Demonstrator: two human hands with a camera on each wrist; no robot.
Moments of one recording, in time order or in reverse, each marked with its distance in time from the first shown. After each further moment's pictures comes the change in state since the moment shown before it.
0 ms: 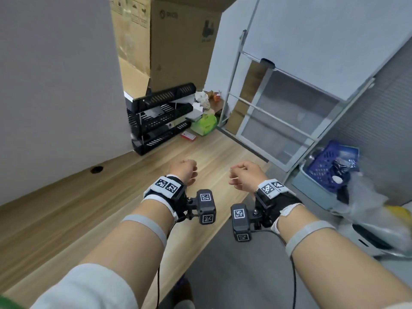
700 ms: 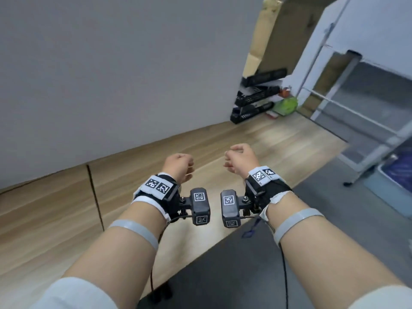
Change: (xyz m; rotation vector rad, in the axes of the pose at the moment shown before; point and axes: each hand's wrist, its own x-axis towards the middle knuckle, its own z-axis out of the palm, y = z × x) left_hand -0.258 -0.089 -0.355 -0.031 0.244 0.088; right_hand -0.302 -0.020 0.275 0.090 -0.192 -0.111
